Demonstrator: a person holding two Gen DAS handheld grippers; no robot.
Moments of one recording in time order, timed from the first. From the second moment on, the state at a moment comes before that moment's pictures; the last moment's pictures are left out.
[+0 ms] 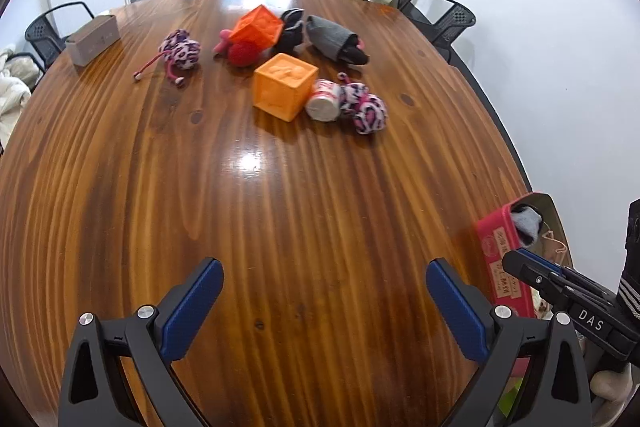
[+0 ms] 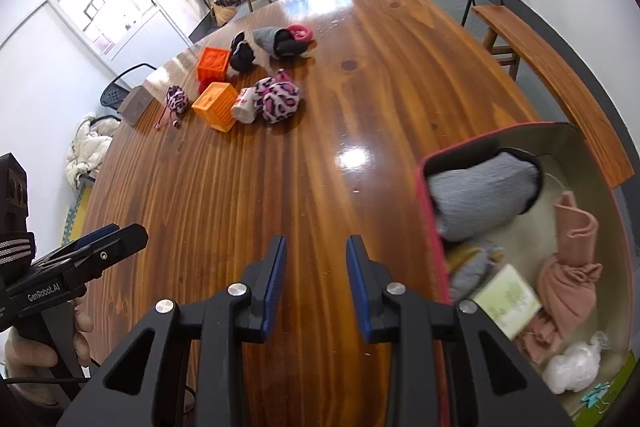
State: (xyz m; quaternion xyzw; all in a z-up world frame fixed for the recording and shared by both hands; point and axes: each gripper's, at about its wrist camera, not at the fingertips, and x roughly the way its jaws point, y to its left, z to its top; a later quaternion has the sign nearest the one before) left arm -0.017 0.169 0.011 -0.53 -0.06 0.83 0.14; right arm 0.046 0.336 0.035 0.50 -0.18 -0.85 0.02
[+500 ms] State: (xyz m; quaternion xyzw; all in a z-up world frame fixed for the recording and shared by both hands) left arm -0.112 0.144 -0.006 -0.51 -0.02 0.84 0.19; right arm 0.012 0.301 0.013 0.53 -0.19 -0.83 0.00
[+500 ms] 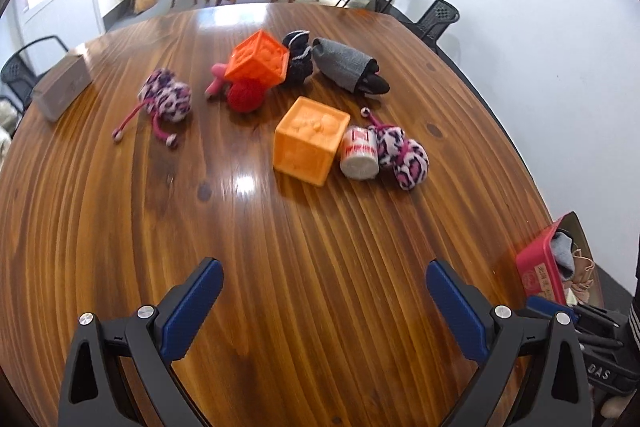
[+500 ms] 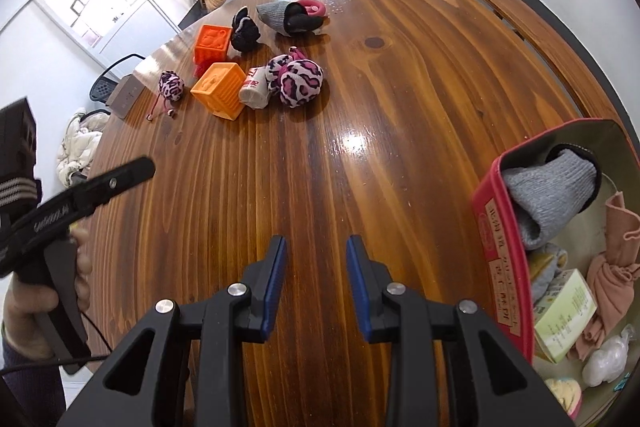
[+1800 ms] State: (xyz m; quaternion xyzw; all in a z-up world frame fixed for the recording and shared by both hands) left arm -0.233 0.142 -0.062 -0.51 -0.01 0.82 0.24; right arm -0.141 0.288 -0.018 0.53 -0.13 -0.84 0.02
